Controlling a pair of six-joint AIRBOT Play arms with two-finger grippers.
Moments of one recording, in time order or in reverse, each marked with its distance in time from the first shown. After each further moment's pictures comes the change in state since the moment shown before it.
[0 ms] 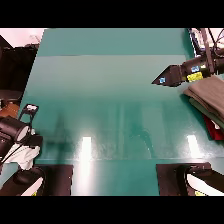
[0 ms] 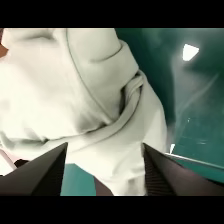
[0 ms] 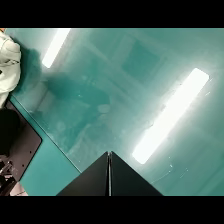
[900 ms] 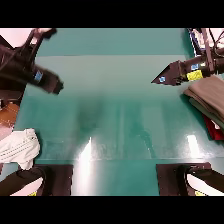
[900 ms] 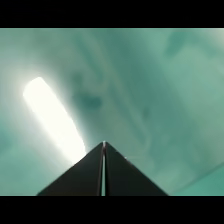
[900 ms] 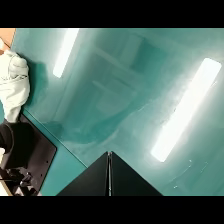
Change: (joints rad) left arm -0.001 -0.387 0.924 -0.608 -0.021 0.440; right arm 0.000 0.000 0.000 0.000 -0.009 0.128
